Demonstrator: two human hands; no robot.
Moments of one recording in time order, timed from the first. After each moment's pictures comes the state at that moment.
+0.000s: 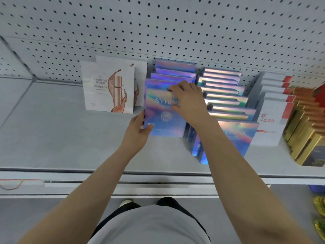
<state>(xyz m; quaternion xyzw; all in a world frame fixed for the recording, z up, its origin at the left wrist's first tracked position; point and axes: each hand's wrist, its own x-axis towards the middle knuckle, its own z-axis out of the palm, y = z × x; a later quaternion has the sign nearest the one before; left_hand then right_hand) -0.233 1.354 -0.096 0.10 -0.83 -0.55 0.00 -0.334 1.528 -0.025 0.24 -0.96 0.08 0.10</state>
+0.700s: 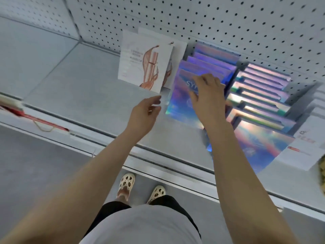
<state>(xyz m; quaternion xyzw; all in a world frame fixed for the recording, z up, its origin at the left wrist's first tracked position) -0.193 1.342 -0.082 0.19 -0.83 -0.51 0.11 -0.313 1.507 -0.038 0.29 -0.94 0.12 0.15</state>
